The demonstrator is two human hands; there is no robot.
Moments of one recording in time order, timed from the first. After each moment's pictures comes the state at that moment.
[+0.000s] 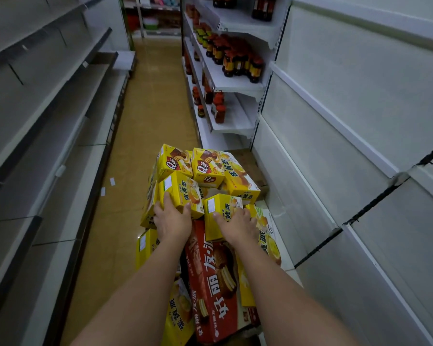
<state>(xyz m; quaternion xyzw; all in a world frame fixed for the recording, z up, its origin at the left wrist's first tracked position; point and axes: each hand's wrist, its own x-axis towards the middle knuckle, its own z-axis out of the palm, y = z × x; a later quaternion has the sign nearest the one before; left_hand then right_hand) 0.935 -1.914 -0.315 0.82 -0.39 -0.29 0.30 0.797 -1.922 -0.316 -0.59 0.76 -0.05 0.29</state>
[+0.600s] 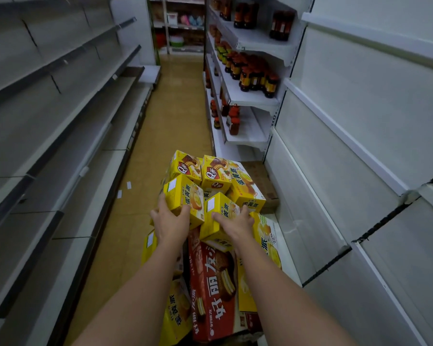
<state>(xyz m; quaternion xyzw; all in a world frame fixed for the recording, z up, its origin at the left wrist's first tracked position) 0.932 -1.885 -0.291 0.79 -0.30 -0.31 0.44 0.798 -1.926 -0.313 -0.45 0.70 -0.25 0.49</state>
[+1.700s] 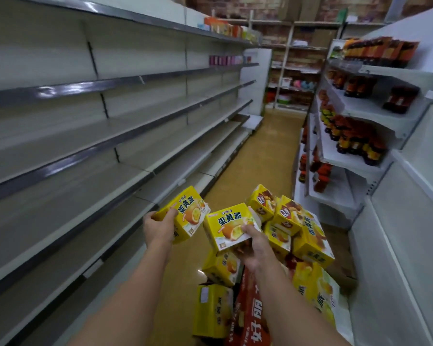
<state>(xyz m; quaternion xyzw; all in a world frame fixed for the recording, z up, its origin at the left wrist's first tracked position) 1.017 -1.751 -0.233 0.70 0.00 -0.21 0.68 0.871 -1.888 -0.291 -0.29 0.44 -0.31 0.79</state>
